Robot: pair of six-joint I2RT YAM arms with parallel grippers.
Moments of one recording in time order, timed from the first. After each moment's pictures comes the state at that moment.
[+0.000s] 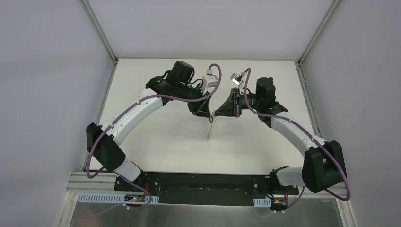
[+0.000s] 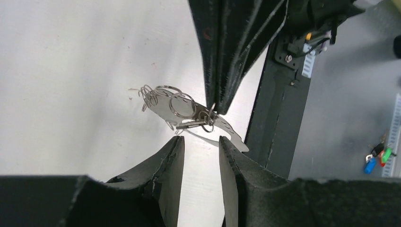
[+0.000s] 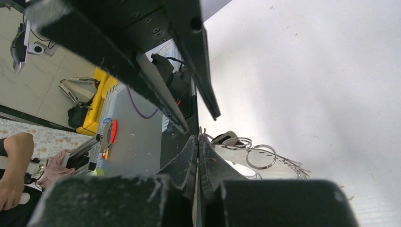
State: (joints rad) left arm -0.67 1.54 1.52 -0.80 0.66 0.18; right arm 0.39 1.33 0.88 0.18 -1.18 0.42
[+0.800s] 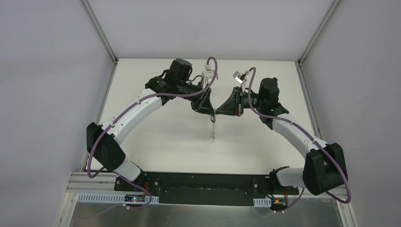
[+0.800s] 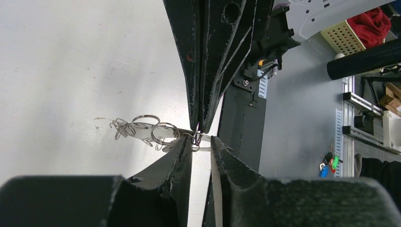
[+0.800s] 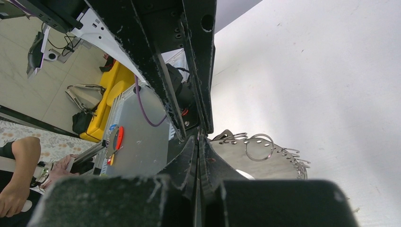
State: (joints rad) left arm -0.63 1.54 1.49 -0.64 0.87 0.00; right arm 0.38 1.30 0.85 0.33 -1.20 0.54
